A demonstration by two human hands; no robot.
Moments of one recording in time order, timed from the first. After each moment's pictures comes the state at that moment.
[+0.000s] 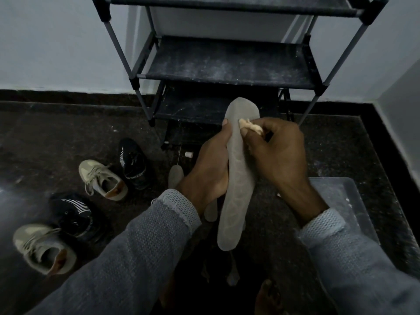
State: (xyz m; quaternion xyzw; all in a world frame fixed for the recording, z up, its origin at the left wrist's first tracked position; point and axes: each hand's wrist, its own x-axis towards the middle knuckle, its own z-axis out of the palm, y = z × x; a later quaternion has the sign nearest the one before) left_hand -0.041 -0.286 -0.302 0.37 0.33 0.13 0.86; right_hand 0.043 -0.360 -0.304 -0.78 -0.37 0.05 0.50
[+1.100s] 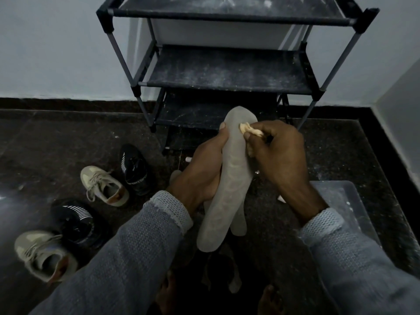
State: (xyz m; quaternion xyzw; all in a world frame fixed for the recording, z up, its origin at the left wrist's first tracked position) left_hand -0.047 -0.274 -0.302 0.44 0.34 0.11 0.83; right_hand 0.052 -0.360 -0.306 -0.77 -0.40 0.01 0.49
